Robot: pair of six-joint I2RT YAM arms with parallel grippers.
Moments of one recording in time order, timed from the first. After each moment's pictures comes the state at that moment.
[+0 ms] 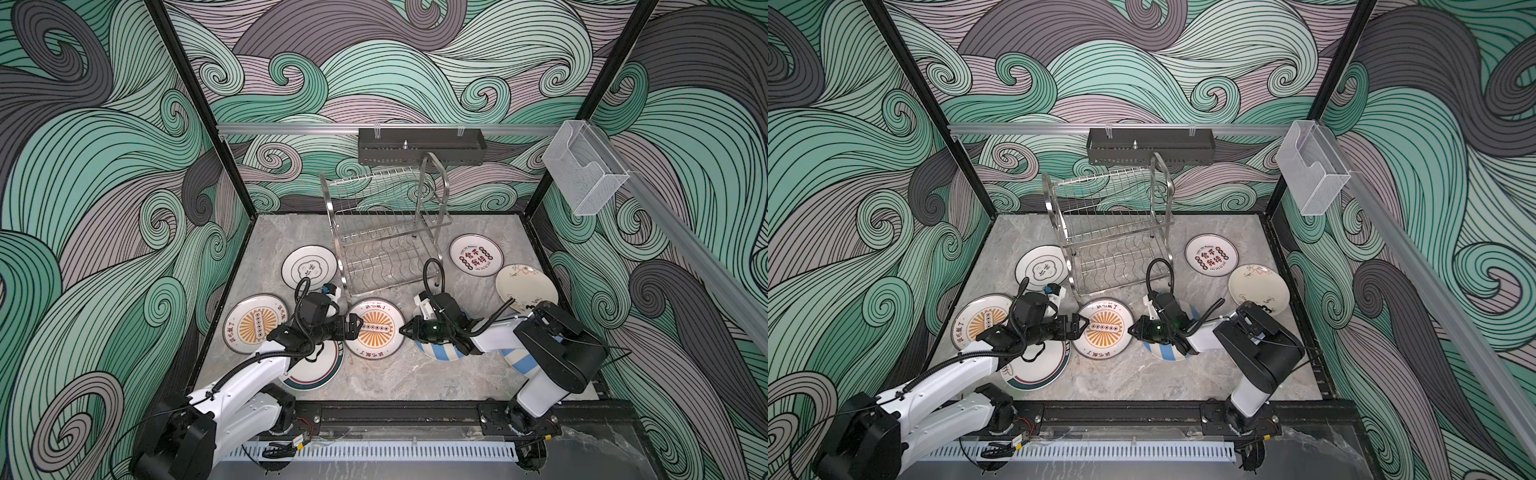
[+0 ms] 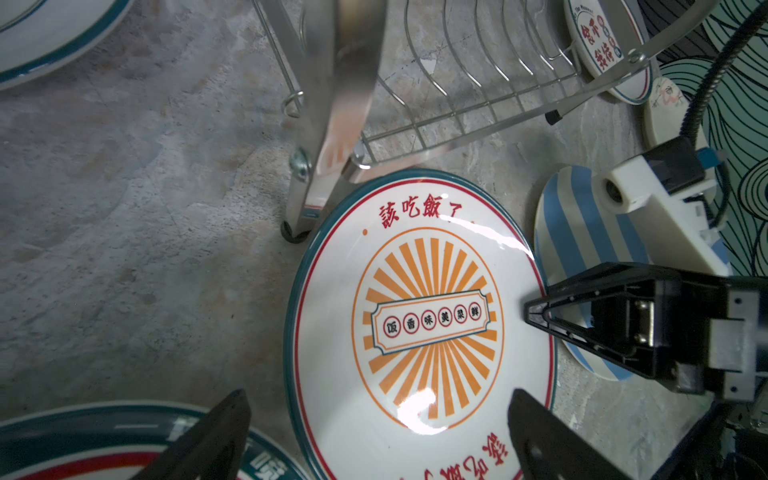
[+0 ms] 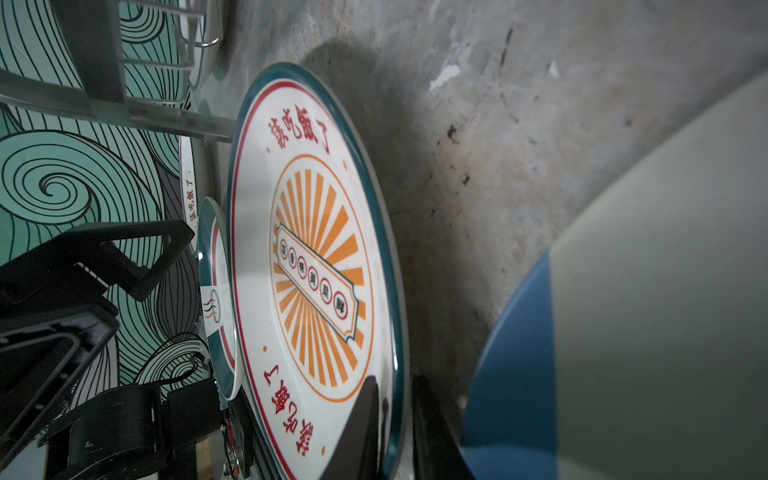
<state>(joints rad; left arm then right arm) -0.47 0.98 0.42 -0.23 0.17 -0.45 0.70 1.66 0.50 0.41 -0.44 0.86</state>
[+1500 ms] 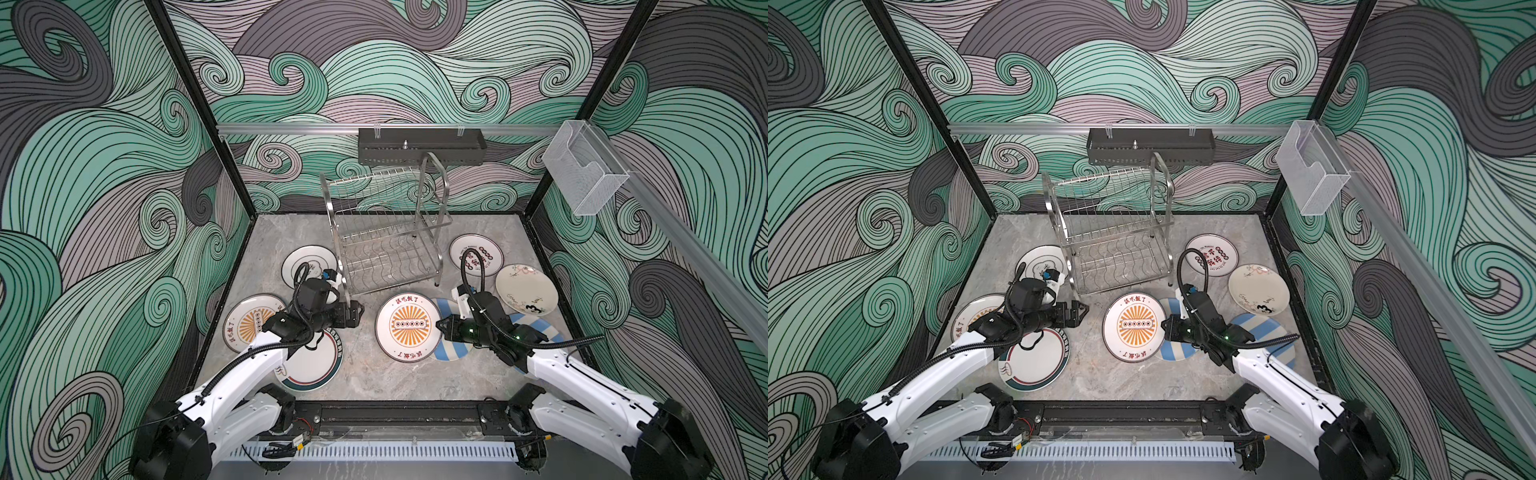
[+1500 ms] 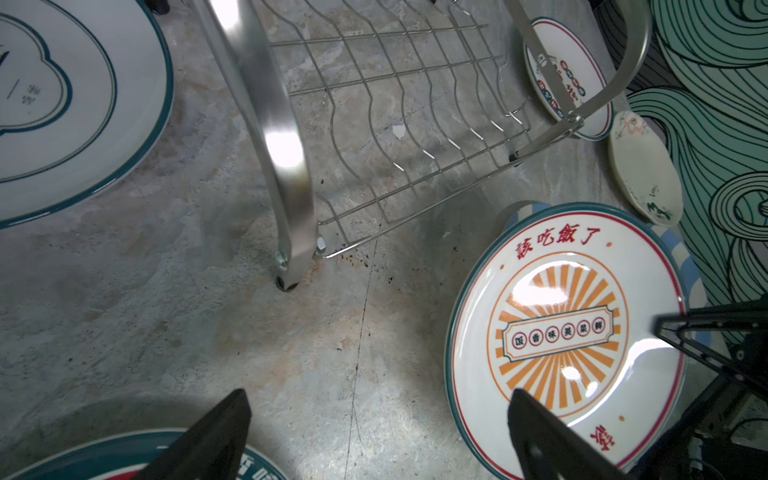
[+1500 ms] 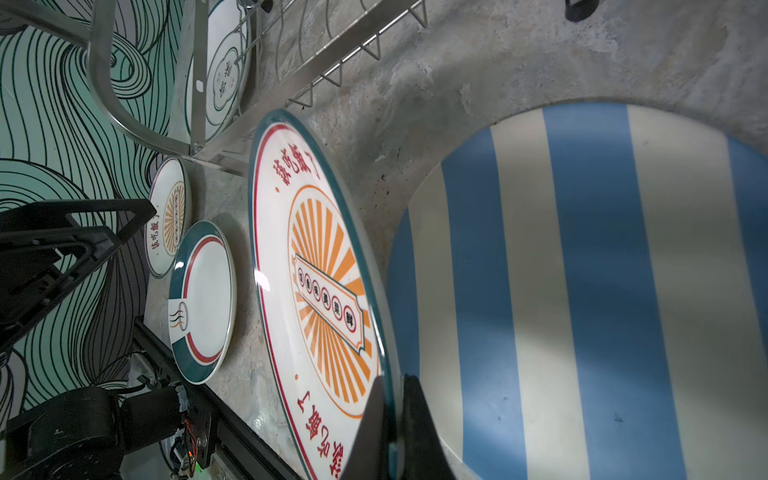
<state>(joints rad) -0.47 0.99 0.62 -0.38 0.16 -0.43 0.60 0.95 0.53 -0.36 -0.22 0.65</state>
